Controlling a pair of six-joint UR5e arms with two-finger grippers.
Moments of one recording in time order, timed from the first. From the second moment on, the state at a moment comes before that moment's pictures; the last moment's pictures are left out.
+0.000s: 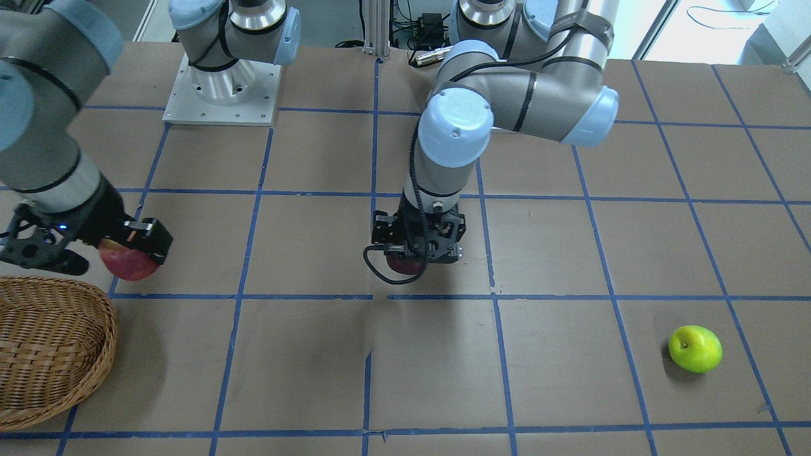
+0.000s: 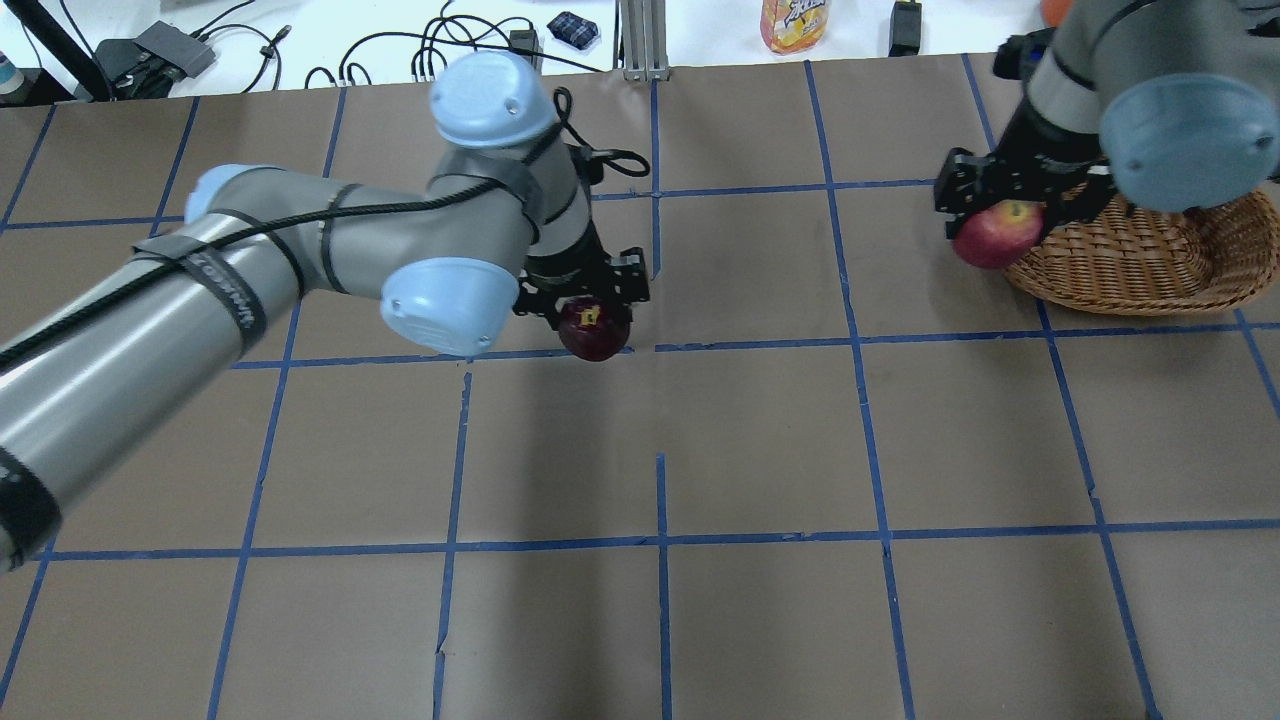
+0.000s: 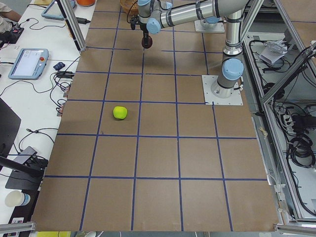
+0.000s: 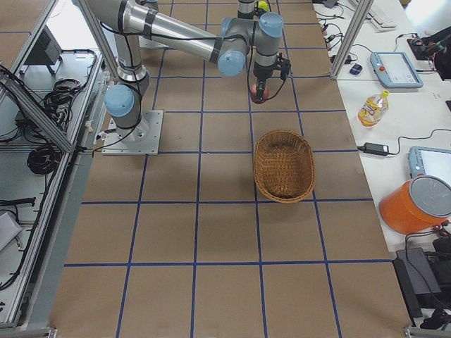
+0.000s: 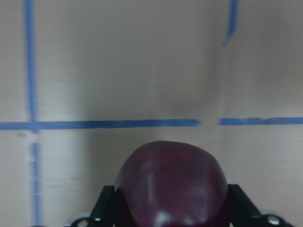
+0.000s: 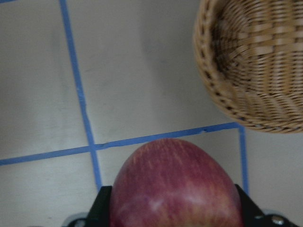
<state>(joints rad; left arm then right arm) -1.89 -1.90 -1.72 -1.04 1.48 -0.37 1.33 -1.39 1.65 -1.84 -1.59 -0.11</state>
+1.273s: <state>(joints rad) -1.86 -1.94 -1.62 -1.10 1.51 -0.33 1.11 -1.05 1.58 -2.26 -1.61 -0.57</state>
